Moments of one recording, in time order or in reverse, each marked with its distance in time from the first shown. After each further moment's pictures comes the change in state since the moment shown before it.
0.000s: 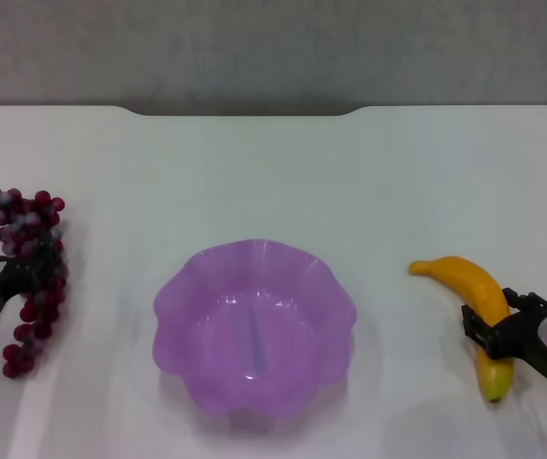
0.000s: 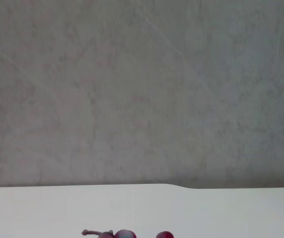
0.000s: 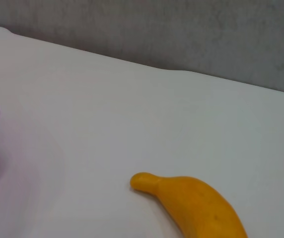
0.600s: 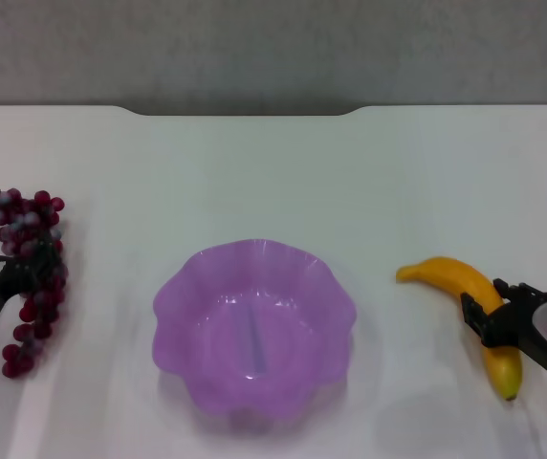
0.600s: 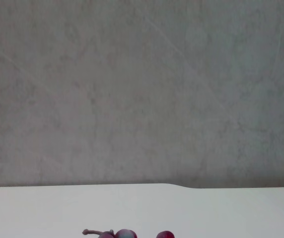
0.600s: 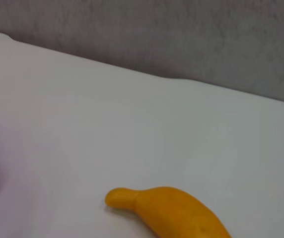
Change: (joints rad) left arm 0.000 0.000 -0.001 0.002 0.000 0.000 0.000; right arm 0.027 -0.003 0.001 -0.002 0.000 0.003 0.002
